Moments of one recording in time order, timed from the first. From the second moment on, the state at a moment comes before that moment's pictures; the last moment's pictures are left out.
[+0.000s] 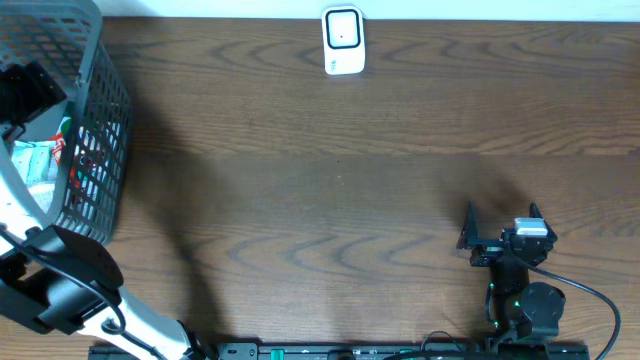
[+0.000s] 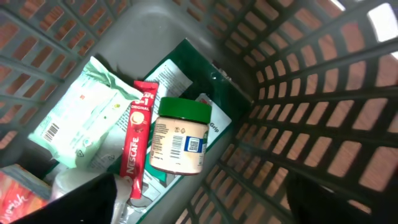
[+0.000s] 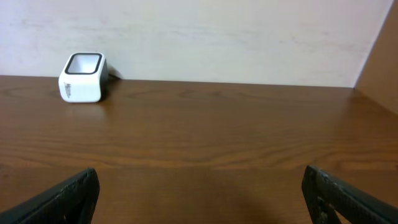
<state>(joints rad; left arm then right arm) 0.60 1.91 2.01 -1.16 0.17 -0.09 -0.03 0.01 0.01 -0.07 0.01 -0.03</state>
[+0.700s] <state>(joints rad) 0.62 1.73 2.01 -1.16 0.13 -0.15 -0.03 0.01 0.01 -0.07 0.01 -0.03</state>
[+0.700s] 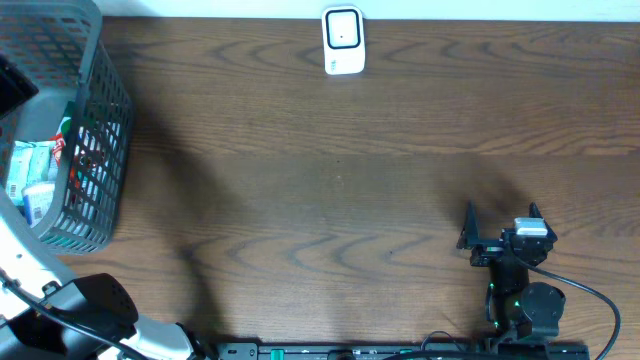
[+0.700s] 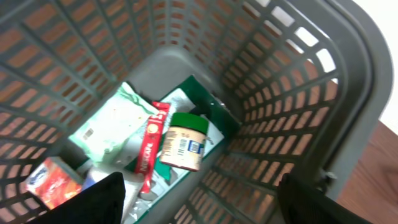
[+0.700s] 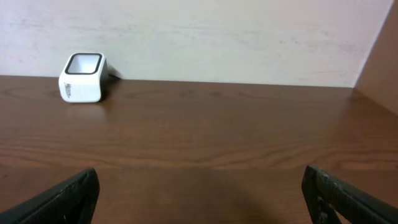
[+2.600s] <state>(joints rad) 0.61 2.20 1.95 -1.09 0.17 -0.06 -0.03 0.01 0.01 -0.07 0.01 -0.03</state>
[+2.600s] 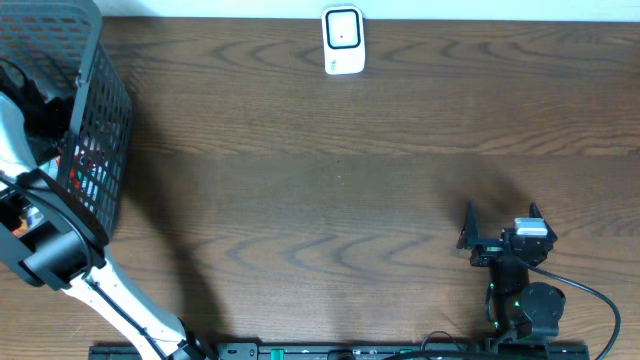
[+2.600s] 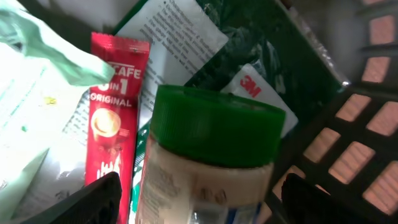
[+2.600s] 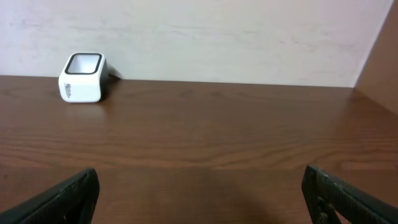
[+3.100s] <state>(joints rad) 0.60 2.20 1.87 -1.02 0.18 -0.07 -0.03 0.01 0.01 -0.07 0.01 -0.03</state>
